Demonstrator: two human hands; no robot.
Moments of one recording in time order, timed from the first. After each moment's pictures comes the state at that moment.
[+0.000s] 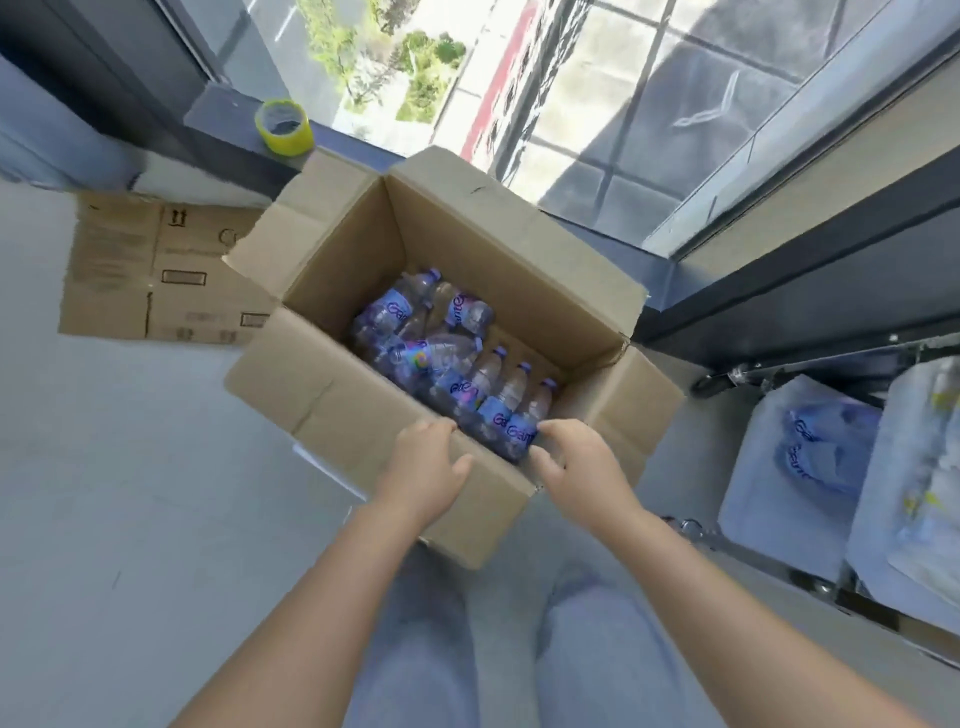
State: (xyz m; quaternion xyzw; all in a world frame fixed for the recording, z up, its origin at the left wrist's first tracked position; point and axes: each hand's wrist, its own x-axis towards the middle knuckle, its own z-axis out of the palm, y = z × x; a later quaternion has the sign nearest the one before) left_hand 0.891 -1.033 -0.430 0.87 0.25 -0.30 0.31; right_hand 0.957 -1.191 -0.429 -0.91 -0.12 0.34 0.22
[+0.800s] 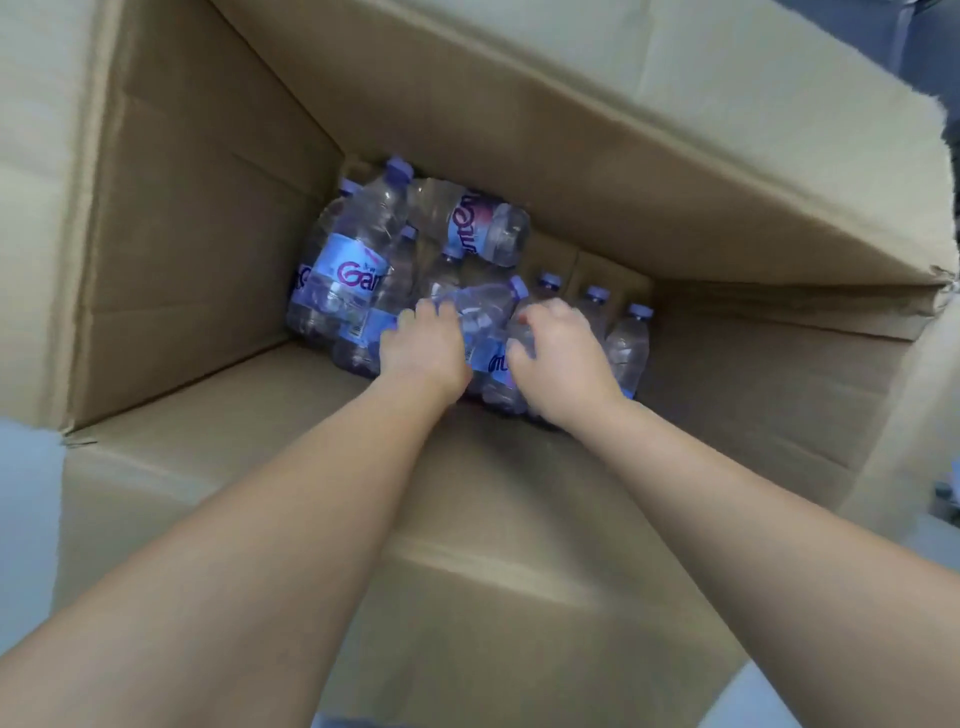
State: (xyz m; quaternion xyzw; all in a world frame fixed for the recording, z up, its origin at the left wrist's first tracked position) left_hand 1.063 -0.913 -0.748 0.88 0.08 -0.46 0.09; right_hand 1.075 -1.040 -0.720 -0.90 -0.03 0.39 0.17
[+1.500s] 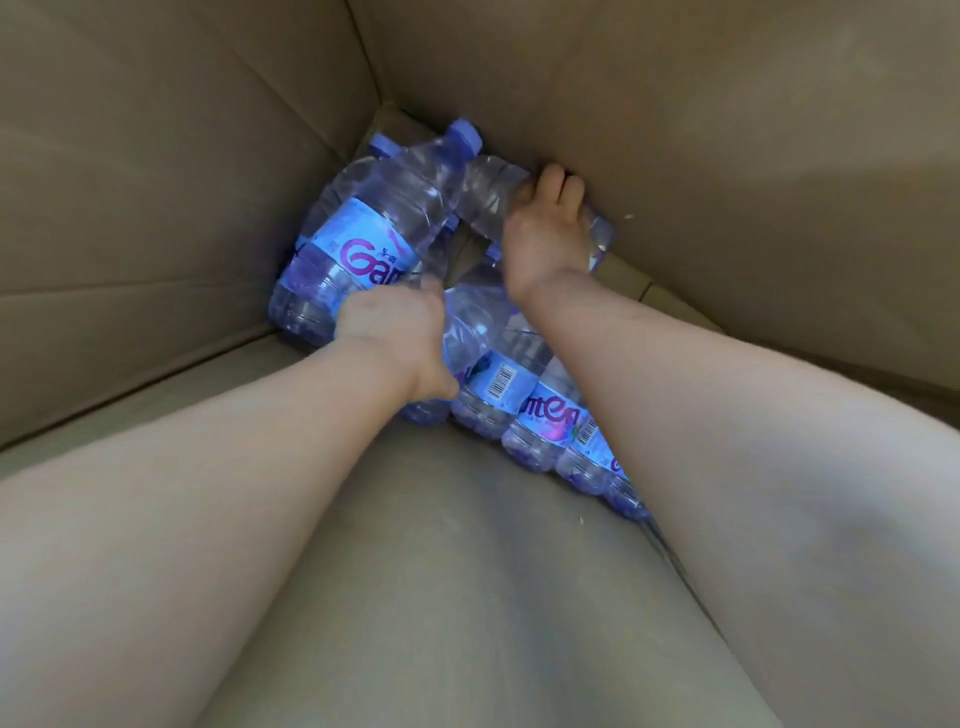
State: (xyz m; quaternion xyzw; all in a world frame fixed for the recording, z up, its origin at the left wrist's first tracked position) left_hand 1.084 -0.852 -0.821 0.89 0.05 -0.45 0.03; right_hand 1.168 -0.951 -0.886 -0.94 -0.15 0.29 -0.08
